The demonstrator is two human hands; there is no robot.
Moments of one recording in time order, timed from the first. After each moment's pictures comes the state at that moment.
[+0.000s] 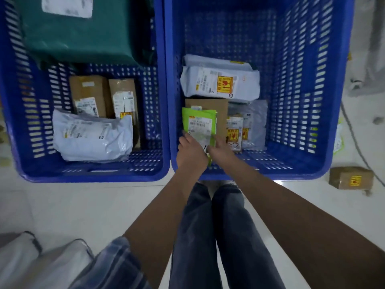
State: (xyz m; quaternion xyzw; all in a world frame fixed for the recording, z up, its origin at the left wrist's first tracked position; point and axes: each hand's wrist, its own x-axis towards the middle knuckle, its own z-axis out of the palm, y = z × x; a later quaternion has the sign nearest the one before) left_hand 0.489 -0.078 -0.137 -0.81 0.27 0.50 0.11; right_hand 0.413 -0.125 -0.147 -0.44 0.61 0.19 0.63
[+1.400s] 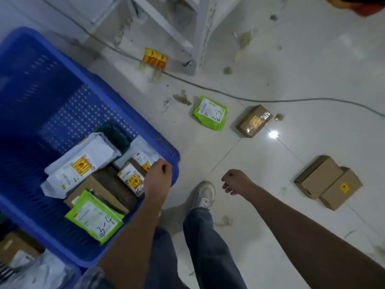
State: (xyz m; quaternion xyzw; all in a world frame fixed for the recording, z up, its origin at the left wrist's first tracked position) left_hand 0.222 -0.188 -0.105 -0.72 0.53 0.44 0.02; right_hand 0.011 -0.136 -0.103 -0.14 0.76 0.04 0.63
